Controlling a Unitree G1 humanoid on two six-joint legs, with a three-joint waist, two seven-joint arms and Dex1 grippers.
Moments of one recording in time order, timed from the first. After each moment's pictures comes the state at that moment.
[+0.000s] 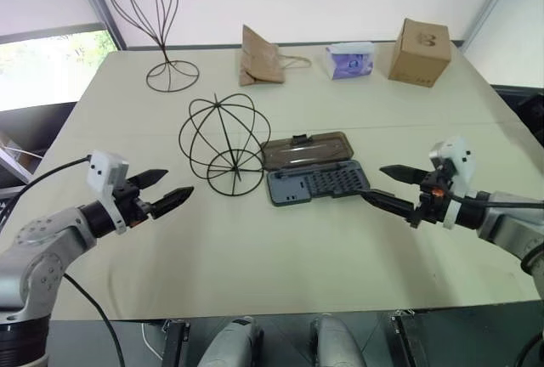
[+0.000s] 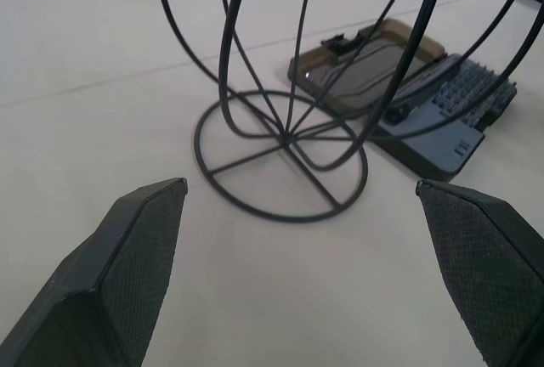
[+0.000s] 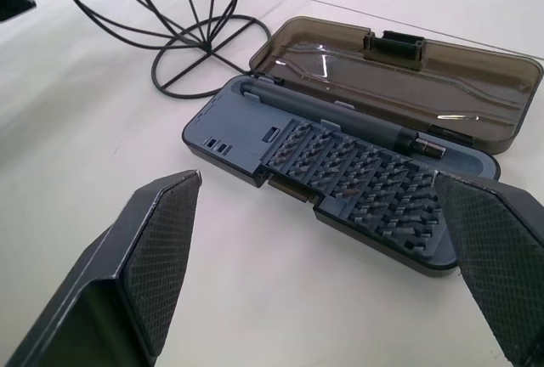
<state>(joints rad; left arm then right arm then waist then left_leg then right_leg) -0.09 0.72 0.36 -0.31 -0.72 0.69 -0.74 -0.16 -0.85 -0.33 -0.45 0.80 0.91 0.72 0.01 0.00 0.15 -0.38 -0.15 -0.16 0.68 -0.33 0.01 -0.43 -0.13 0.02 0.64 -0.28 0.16</state>
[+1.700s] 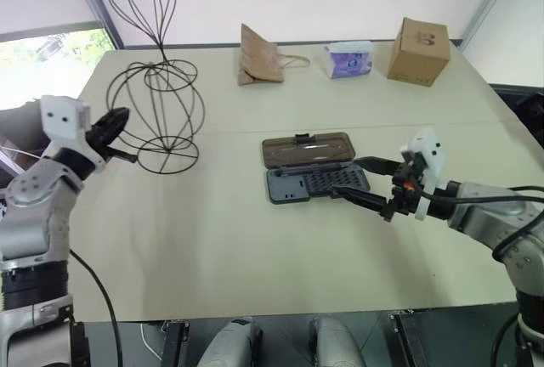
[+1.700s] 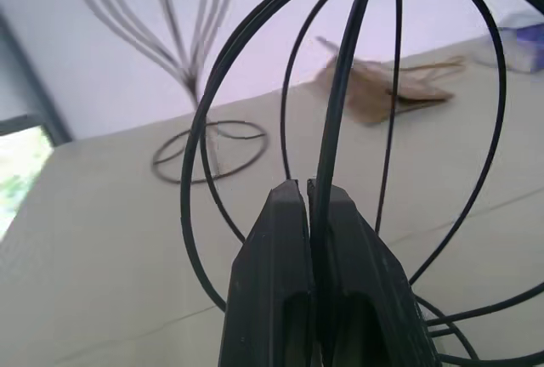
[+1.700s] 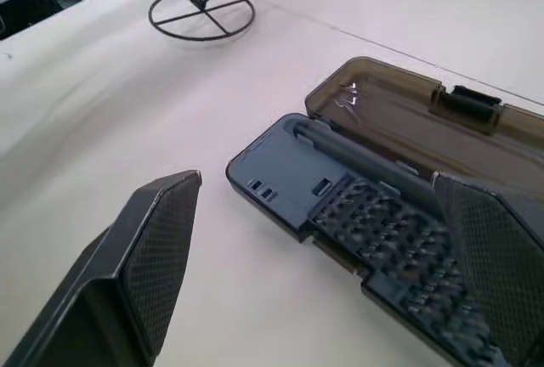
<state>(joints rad) -0.34 0.66 0.41 0.03 -0.39 0.29 -0.49 -0.25 -0.79 -0.20 -0.47 0.80 0.88 0.66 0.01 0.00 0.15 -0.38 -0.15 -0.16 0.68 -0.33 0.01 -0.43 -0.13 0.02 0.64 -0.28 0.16</state>
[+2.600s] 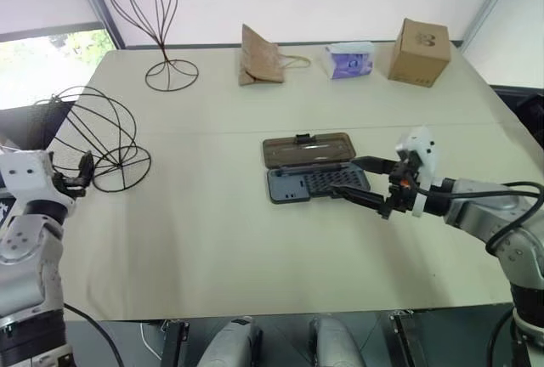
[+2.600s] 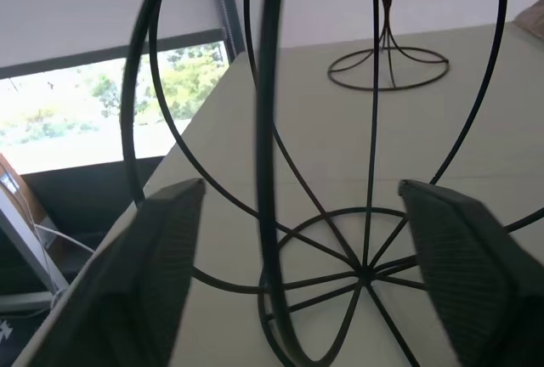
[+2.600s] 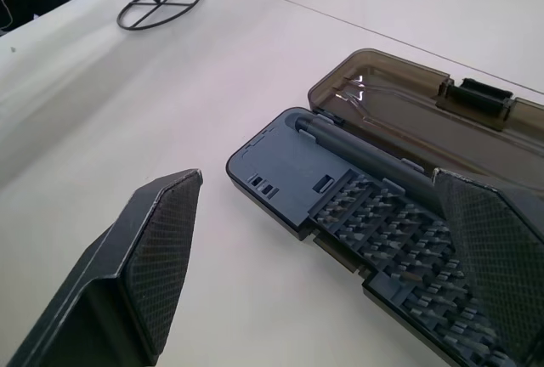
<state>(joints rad) -0.11 0.54 0.55 -0.05 -0.34 0.23 -0.25 -0.30 -0.79 -0.17 -0.42 0.77 0.87 0.70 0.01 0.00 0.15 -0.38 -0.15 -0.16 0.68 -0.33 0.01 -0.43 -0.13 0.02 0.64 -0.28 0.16</state>
